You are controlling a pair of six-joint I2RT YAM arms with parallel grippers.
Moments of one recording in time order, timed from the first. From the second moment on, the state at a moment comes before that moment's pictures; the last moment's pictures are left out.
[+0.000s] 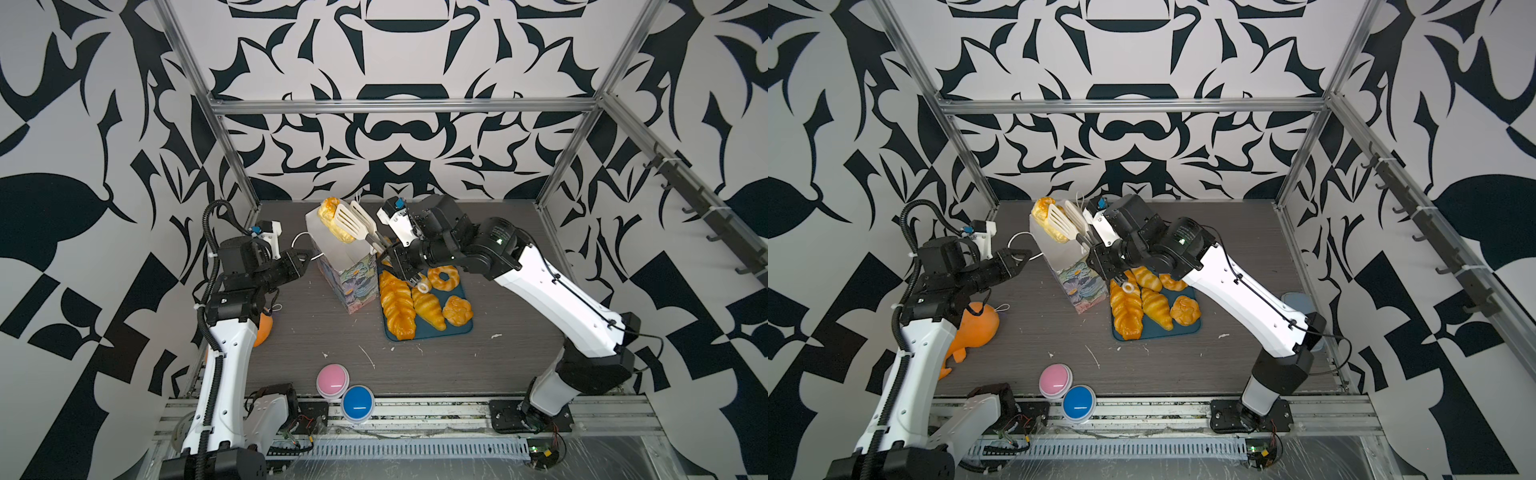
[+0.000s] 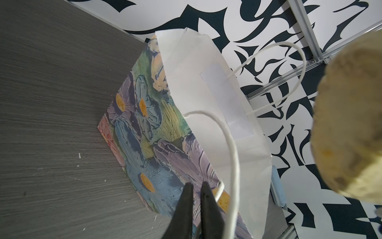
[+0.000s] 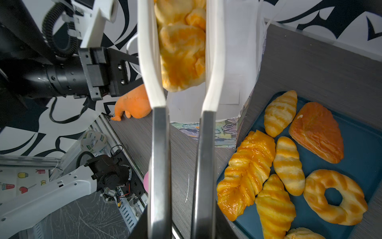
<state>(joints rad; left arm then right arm) 0.11 0.96 0.96 -0.53 0.65 -0.43 0.95 1.66 2.04 -1.08 -0.13 0.34</state>
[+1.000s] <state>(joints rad) 0.11 0.97 0.96 -0.53 0.67 -0.43 0.95 1.79 2.00 -1.11 -0.08 0.34</state>
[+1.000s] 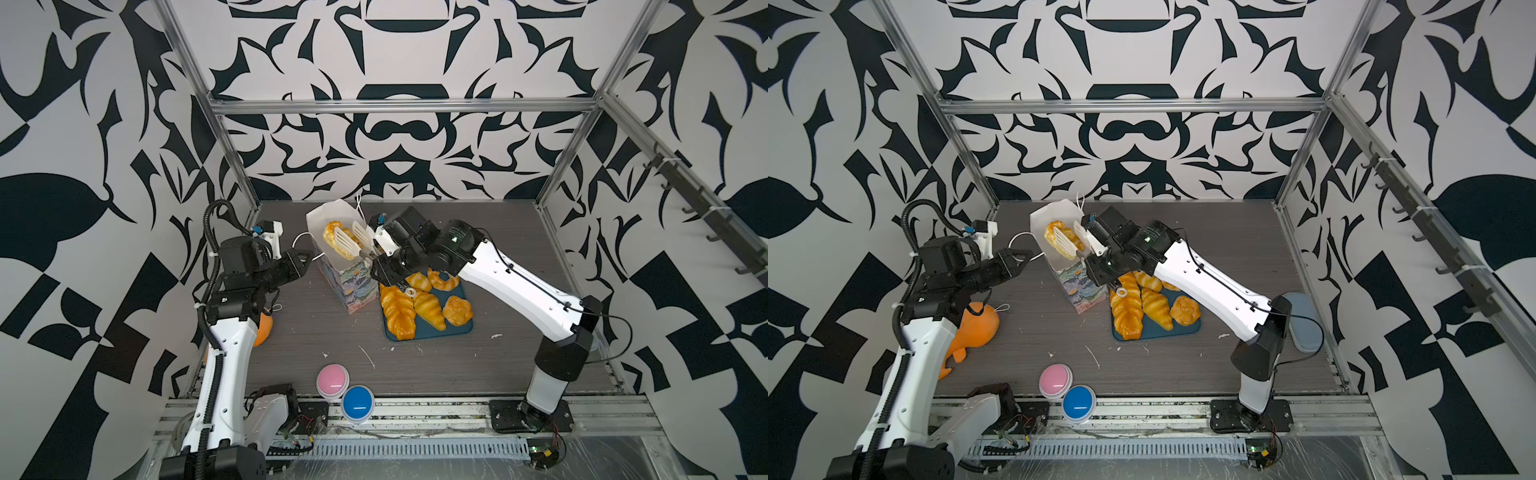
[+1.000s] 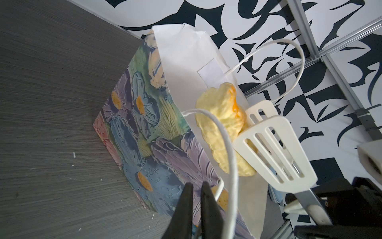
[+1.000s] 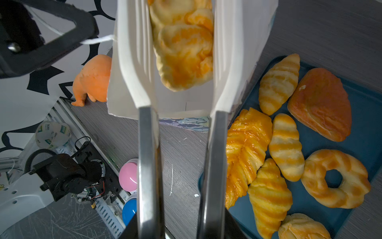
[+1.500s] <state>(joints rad) 0.11 0.97 0.96 -0.53 0.68 -0.43 0.95 1.79 2.01 -1.11 -0.07 0.34</state>
